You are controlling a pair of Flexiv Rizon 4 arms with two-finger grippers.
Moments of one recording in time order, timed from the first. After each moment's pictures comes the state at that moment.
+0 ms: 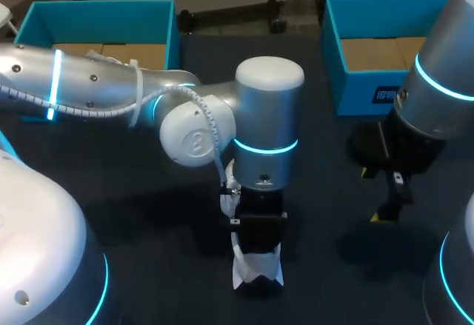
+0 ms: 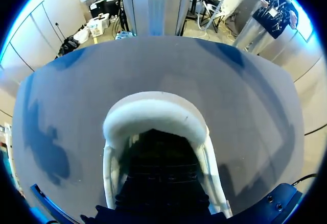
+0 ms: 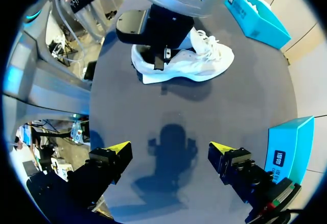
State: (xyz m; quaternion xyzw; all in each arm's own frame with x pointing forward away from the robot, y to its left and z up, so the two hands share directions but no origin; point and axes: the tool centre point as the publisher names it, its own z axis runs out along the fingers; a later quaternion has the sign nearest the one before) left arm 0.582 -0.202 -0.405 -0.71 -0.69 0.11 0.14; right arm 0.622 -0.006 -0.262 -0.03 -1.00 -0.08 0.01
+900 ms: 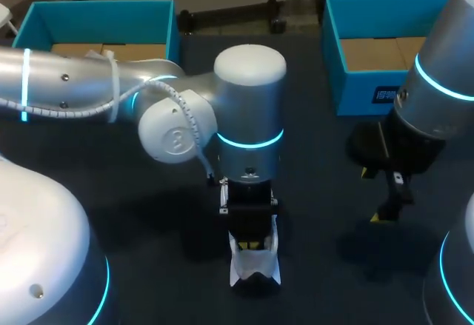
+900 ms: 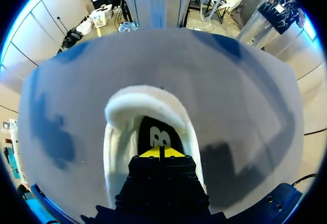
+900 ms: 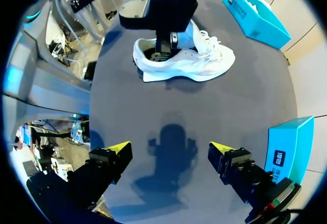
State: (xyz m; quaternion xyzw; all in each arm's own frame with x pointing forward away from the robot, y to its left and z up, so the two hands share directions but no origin) left arm 0.603 -0.190 -0.381 -0.71 -0.70 0.09 0.09; right arm 0.622 -0.006 -0.262 -0.03 -1.00 -0.08 0.01
